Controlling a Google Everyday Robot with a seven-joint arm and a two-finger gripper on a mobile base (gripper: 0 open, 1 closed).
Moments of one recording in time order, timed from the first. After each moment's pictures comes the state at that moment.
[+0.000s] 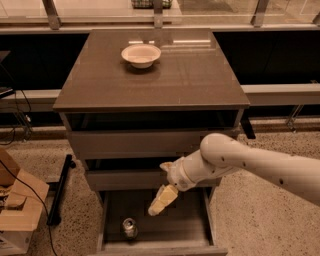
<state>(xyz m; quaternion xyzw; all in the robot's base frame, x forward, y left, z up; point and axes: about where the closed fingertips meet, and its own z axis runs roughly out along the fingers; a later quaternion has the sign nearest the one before) 0.501 -0.001 0.585 -0.55 0.74 0.31 0.24</state>
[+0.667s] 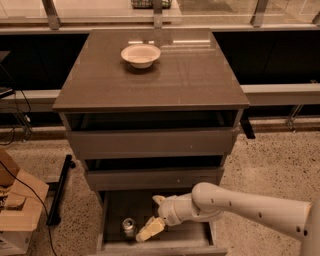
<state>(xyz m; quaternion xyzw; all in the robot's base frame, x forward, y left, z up) 0.471 0.040 0.430 -0.45 0.76 0.39 0.27</state>
